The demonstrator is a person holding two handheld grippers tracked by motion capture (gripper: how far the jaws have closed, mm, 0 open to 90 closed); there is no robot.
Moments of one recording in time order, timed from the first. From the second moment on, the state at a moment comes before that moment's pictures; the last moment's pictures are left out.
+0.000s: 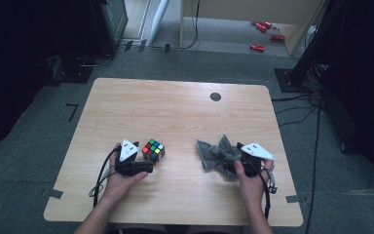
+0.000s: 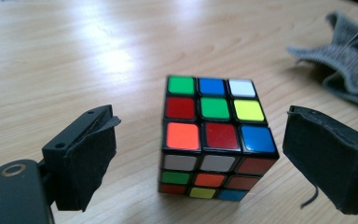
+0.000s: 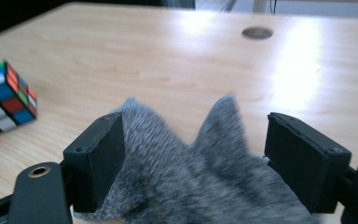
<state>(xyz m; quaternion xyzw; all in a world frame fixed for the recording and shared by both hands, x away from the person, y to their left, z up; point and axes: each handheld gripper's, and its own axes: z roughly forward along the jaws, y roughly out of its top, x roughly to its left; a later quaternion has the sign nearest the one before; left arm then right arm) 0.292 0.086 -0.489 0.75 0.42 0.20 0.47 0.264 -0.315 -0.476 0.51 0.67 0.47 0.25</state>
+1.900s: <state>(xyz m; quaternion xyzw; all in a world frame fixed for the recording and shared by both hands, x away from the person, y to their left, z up) 0.226 0.228 -0.518 0.75 0.55 0.23 0.30 0.187 -0.438 -0.526 0.60 0.70 0.31 0.24</state>
